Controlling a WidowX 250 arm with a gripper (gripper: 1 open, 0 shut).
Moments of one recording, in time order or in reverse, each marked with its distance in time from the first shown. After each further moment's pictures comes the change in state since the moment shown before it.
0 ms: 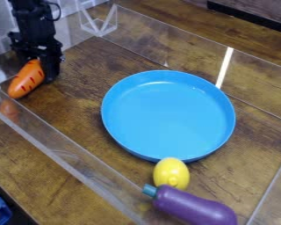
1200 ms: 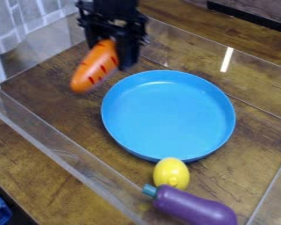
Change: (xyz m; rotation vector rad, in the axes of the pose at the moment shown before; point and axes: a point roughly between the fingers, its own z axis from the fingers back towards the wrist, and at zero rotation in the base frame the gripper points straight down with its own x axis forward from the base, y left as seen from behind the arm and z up) arm -0.023 -0.175 0.070 -0.053 -0.048 -0.224
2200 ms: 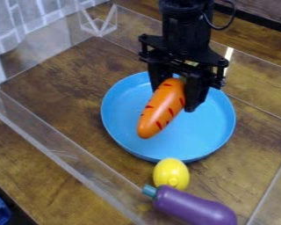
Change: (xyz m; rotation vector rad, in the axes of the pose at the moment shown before) arm 0.014 -0.066 -0.029 0.001 -0.044 0.003
